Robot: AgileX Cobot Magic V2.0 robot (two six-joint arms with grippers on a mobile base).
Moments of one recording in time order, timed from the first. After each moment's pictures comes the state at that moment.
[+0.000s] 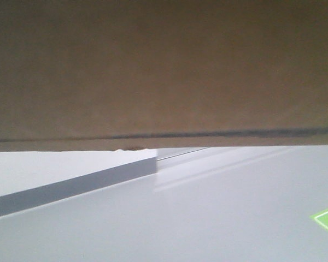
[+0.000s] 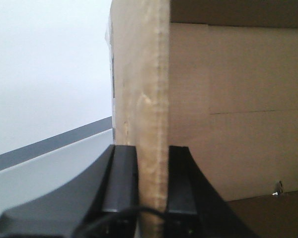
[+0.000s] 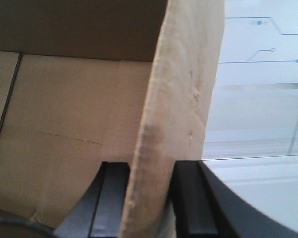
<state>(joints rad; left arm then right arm) -0.31 0.13 -1.03 0.00 1.13 -0.10 0.02 0.06 -0.89 0.37 0.94 -0.15</state>
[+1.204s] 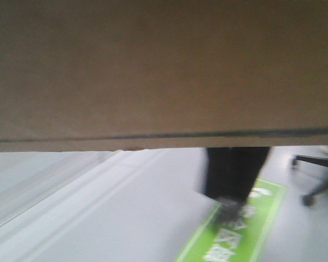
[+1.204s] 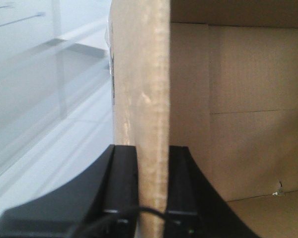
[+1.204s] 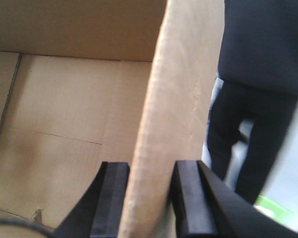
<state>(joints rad) -0.31 0.13 -1.03 0.00 1.13 -0.10 0.02 0.06 -0.89 0.37 0.94 -0.15</state>
